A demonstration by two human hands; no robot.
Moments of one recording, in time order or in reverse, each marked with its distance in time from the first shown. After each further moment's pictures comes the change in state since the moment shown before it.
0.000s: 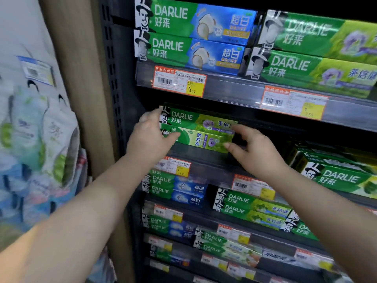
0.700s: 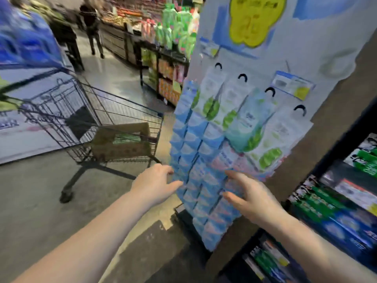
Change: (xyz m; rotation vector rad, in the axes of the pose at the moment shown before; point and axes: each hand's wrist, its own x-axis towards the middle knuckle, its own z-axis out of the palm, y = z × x) left_hand -0.197 -0.228 -0.263 0.431 -0.229 -0.654; right_hand -0.098 -0.285 0.179 0.150 -0.606 -0.534
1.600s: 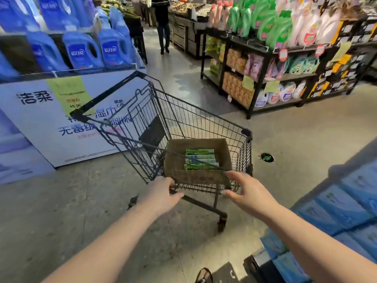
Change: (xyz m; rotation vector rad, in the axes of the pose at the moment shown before) left_hand 0.242 -0.365 -0.115 -0.083 -0.023 -0.378; right_hand 0.416 -0.205 0.220 0.095 -0.265 -0.071
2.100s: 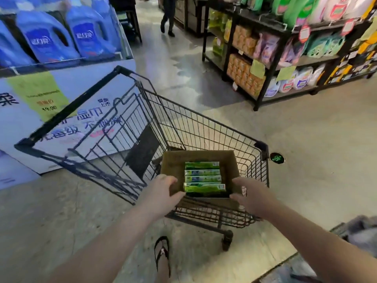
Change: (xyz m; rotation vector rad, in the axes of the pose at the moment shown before) left_hand 0.221 0.019 -0.042 0.009 -0.016 0.049; right_hand 0.238 0.056 -0.006 -0.015 -0.171 0.166
